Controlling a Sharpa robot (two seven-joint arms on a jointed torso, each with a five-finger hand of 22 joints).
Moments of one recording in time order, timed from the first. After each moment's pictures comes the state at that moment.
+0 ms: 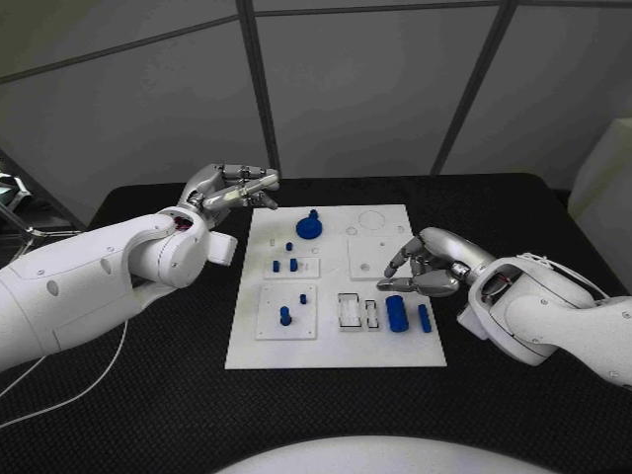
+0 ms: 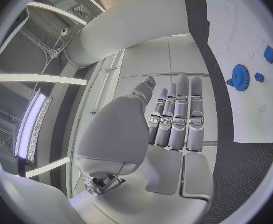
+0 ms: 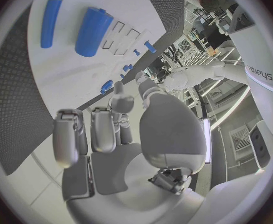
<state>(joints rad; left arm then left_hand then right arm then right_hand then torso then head) 1.09 -0.78 0.10 1.36 -0.17 -0.25 0.33 1.42 -0.08 0.22 0.05 0.06 1.00 0.19 0.07 0.12 1.12 0.12 0.15 0.13 1.09 0.06 0.63 0.44 0.18 0.96 0.17 0.34 0.73 1.03 -1.04 0.00 1.82 -1.28 -0.44 -0.24 1.13 -0.18 0.20 0.08 0.06 1.17 0.04 0.15 0.22 1.46 -0.03 0.98 0.89 1.47 -0.10 1.39 1.19 0.03 1.47 0.01 1.52 1.31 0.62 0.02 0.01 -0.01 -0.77</state>
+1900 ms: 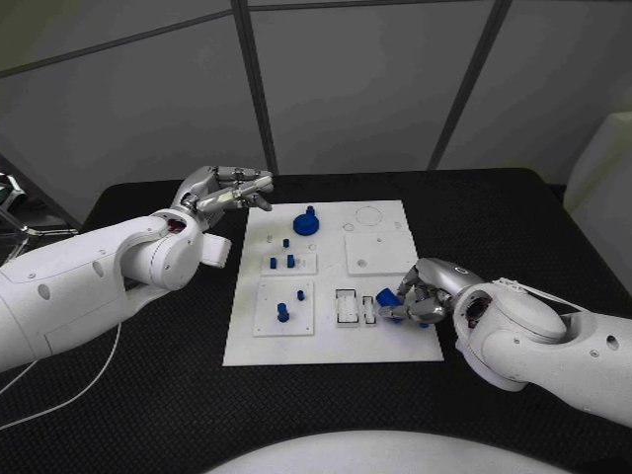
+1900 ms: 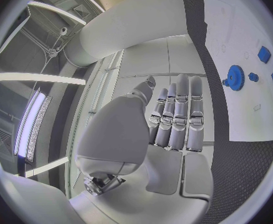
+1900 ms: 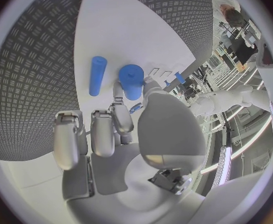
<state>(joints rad) 1.07 -0.80 0.10 1.37 -0.17 -0.24 0.33 1.42 -0.08 0.22 0.05 0.06 1.00 0.19 0.07 0.12 1.12 0.12 0.15 0.13 1.09 0.06 0.63 0.44 0.18 0.96 0.17 0.34 0.73 0.93 -0.99 0.00 1.84 -1.54 -0.39 -0.65 1.21 -0.13 0.05 0.27 0.21 1.14 0.03 0.18 0.57 1.44 -0.04 1.23 1.23 1.47 -0.10 1.45 1.31 0.01 1.46 0.01 1.57 1.31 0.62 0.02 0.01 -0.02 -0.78</state>
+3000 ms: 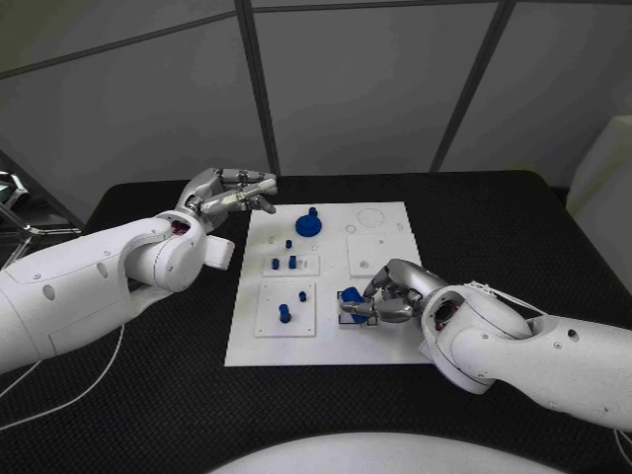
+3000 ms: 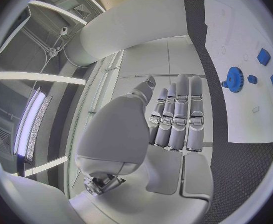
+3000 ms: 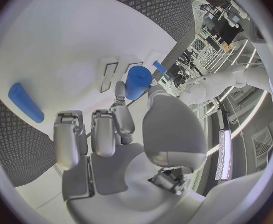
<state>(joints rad) 1.07 -0.79 0.10 1.37 -0.17 -0.24 0.33 1.42 -0.08 0.22 0.05 0.06 1.00 0.19 0.07 0.12 1.12 0.12 0.15 0.13 1.09 0.06 0.63 0.44 0.18 0.96 0.17 0.34 0.72 0.93 -0.86 0.01 1.82 -1.40 -0.47 -0.61 1.09 -0.16 0.02 0.30 0.20 1.17 0.01 0.17 0.63 1.45 -0.04 1.23 1.23 1.47 -0.11 1.45 1.31 0.02 1.47 0.01 1.57 1.31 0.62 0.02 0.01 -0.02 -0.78</state>
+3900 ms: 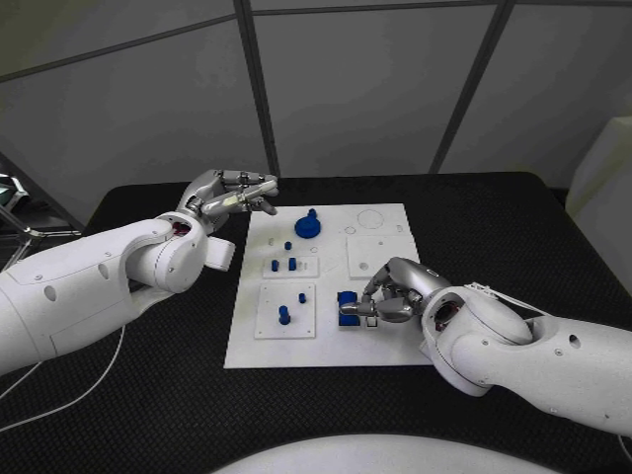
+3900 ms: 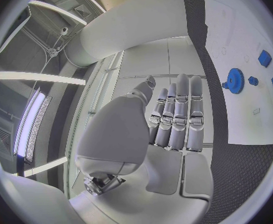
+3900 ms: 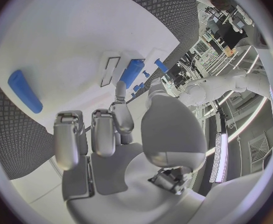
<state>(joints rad) 1.07 -0.79 0.10 1.37 -0.17 -0.24 0.33 1.42 -0.08 0.22 0.05 0.06 1.00 0.19 0.07 0.12 1.12 0.12 0.15 0.13 1.09 0.06 0.62 0.44 0.18 0.96 0.17 0.34 0.72 0.93 -0.87 0.01 1.83 -1.47 -0.48 -0.63 1.10 -0.16 -0.12 0.29 0.07 1.17 0.02 0.14 0.69 1.44 -0.05 1.20 1.23 1.47 -0.11 1.45 1.31 0.02 1.47 0.01 1.57 1.31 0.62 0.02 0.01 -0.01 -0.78</state>
